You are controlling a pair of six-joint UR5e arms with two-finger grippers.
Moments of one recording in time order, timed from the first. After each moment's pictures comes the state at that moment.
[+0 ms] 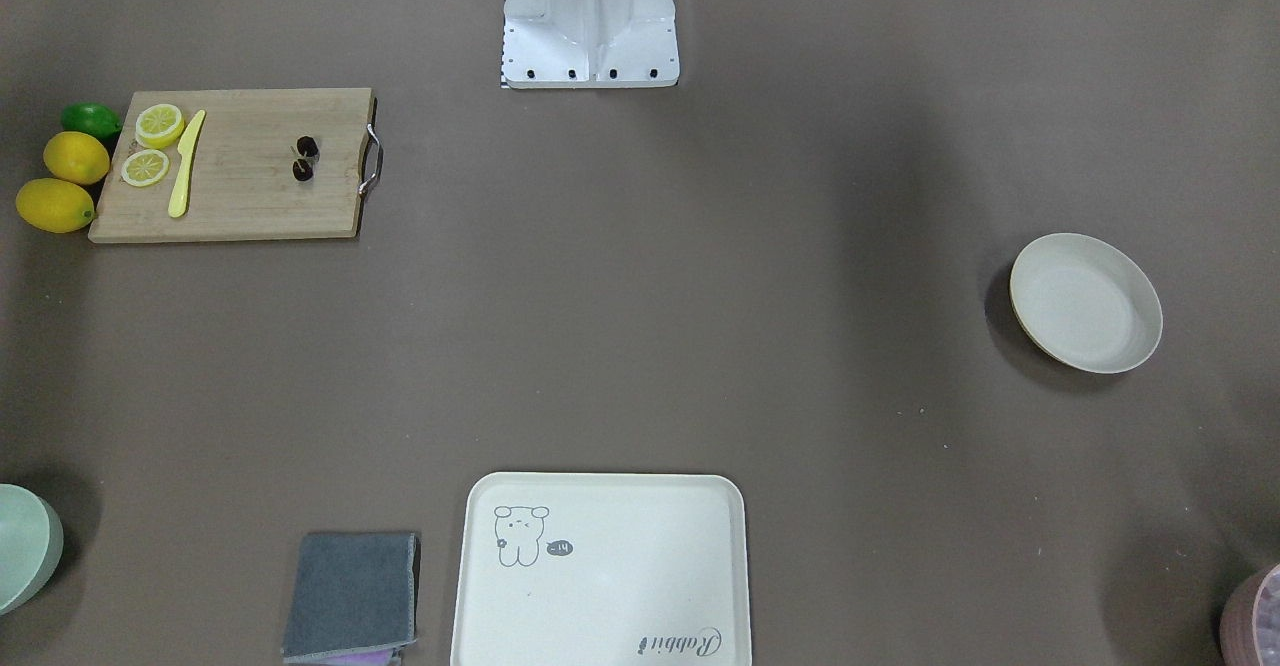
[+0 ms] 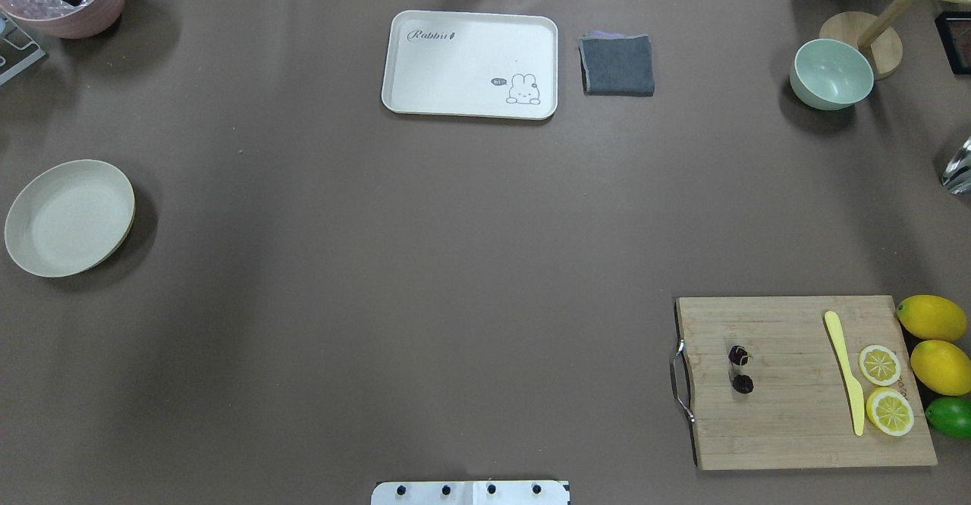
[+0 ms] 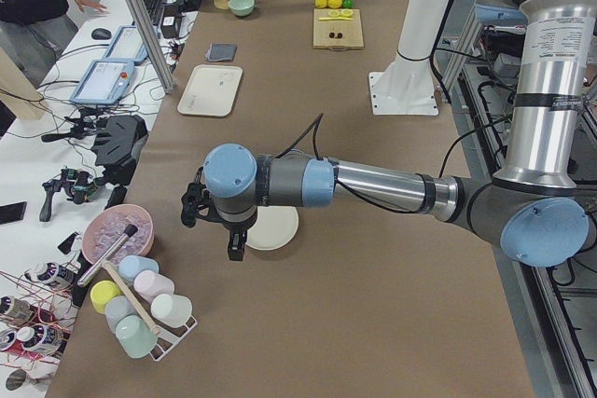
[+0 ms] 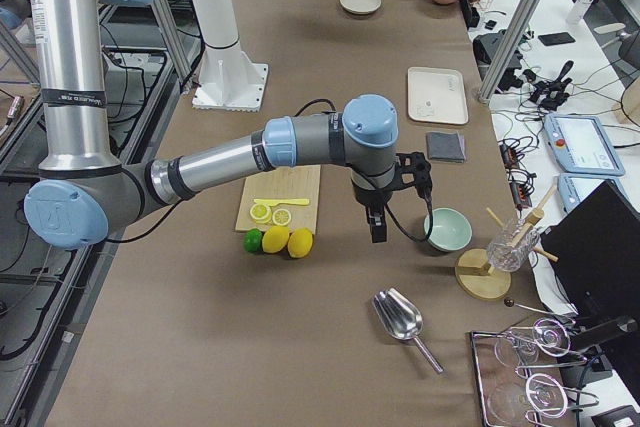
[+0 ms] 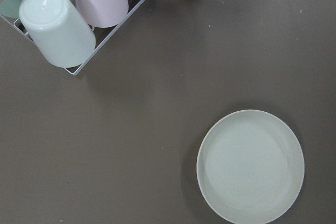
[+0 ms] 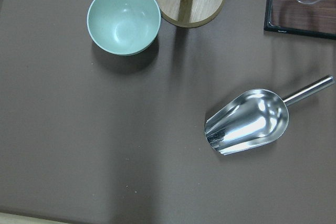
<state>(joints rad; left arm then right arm) -1.69 -1.63 -1.69 -1.44 -2.51 0.07 1.66 -1.54 1.89 -1.79 2.38 -0.11</state>
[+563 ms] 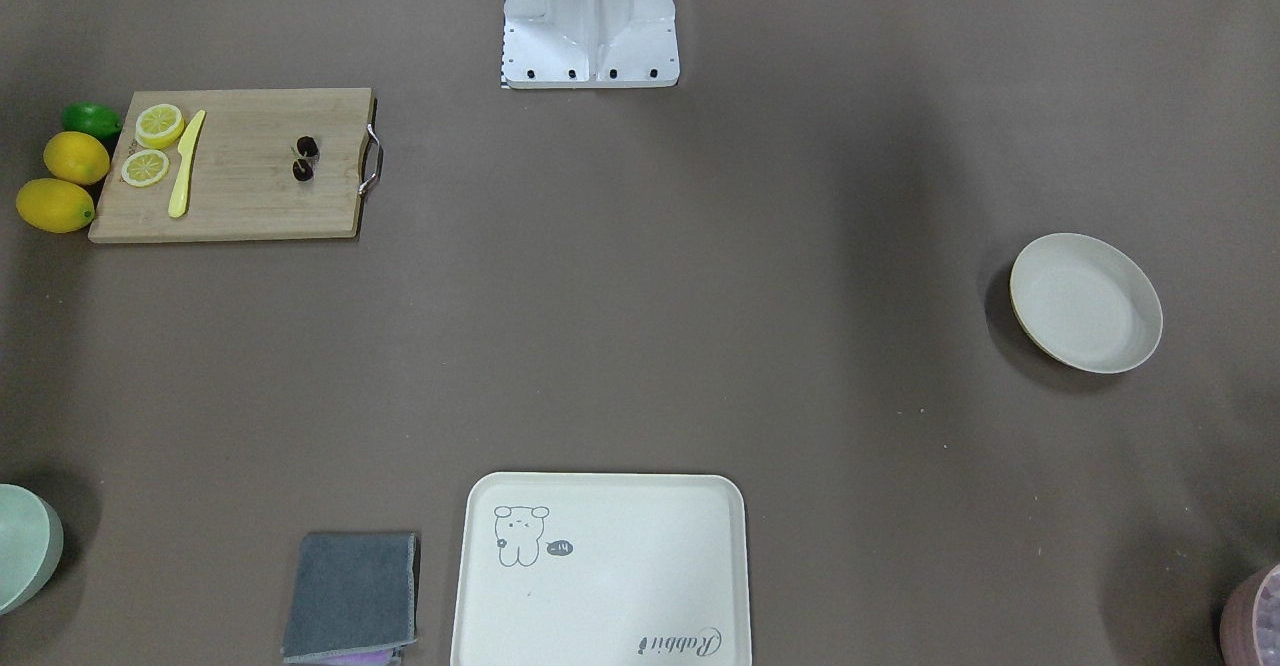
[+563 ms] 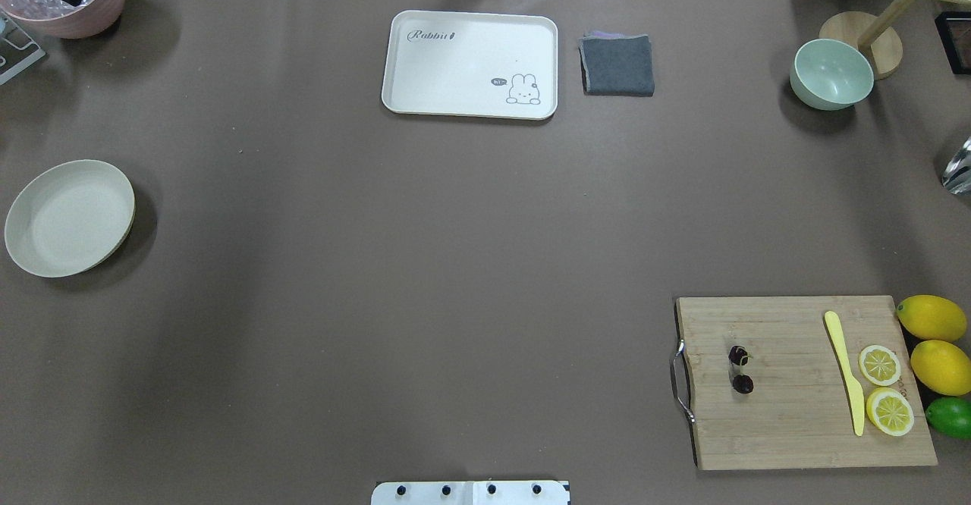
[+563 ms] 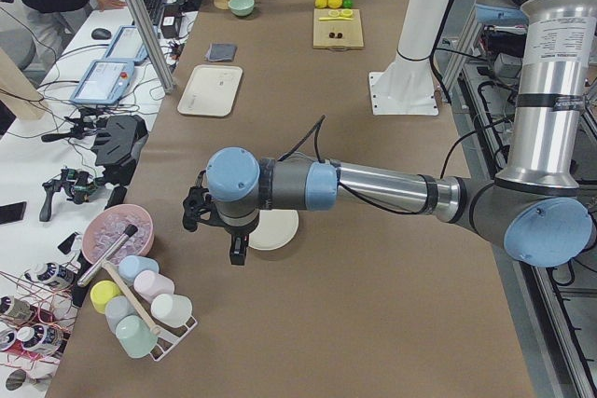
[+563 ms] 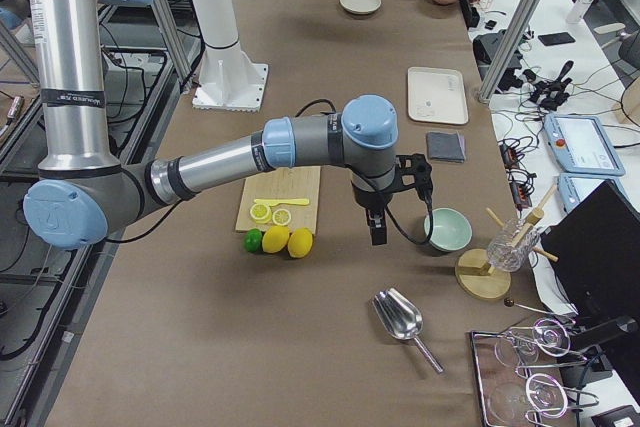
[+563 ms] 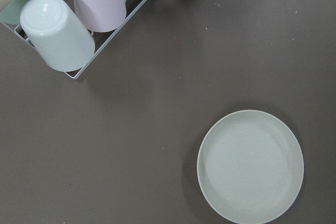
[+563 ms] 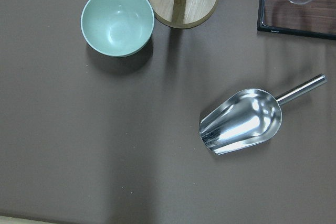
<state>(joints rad) -1.69 -1.62 -1.67 -1.44 -2.49 0.07 1.67 -1.54 1.88 -1.79 2.37 -0.11</state>
